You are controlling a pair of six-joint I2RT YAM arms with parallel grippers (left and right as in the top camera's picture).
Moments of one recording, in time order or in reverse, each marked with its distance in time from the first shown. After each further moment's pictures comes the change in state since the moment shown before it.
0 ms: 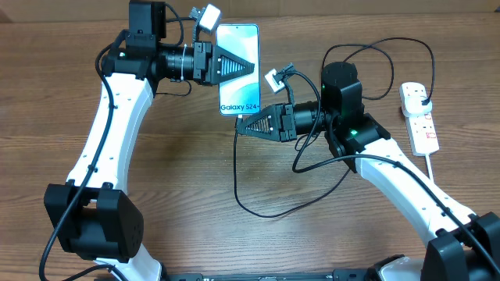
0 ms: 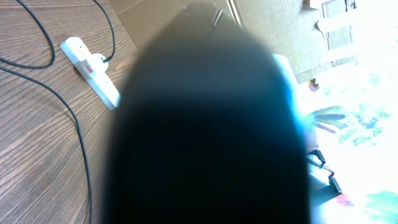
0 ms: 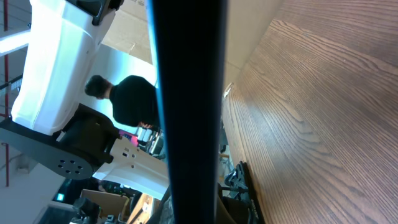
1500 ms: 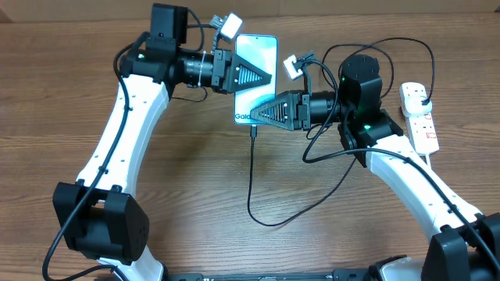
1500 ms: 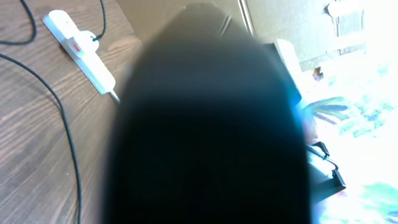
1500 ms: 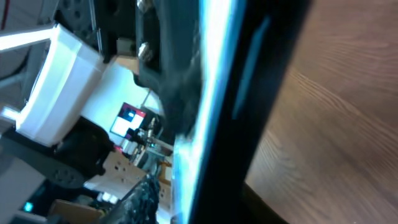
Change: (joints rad) left arm -0.080 0.000 0.000 -0.047 -0.038 0.003; right arm -0.090 0.000 0.000 0.098 -0.013 -0.026
